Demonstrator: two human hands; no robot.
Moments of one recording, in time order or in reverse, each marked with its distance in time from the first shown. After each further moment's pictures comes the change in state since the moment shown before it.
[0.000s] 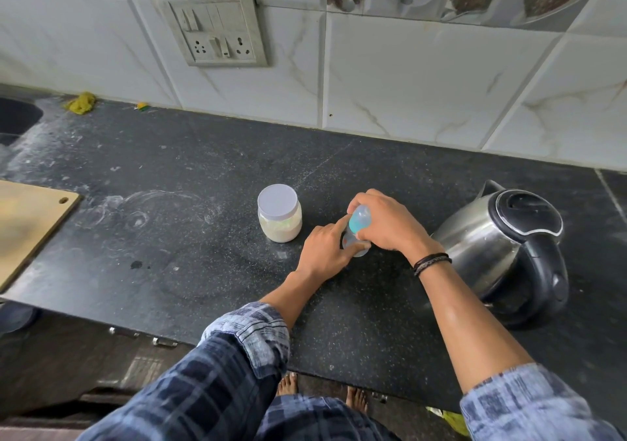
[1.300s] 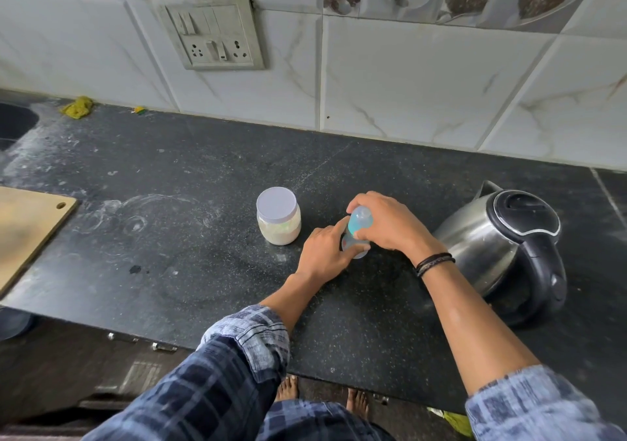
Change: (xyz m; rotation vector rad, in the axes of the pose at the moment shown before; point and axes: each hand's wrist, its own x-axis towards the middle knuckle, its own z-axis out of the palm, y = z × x) left_hand 0.000 0.000 -0.001 -0.026 0.025 0.024; right_hand -0.006 -0.002 -0.010 0.003 0.001 -0.001
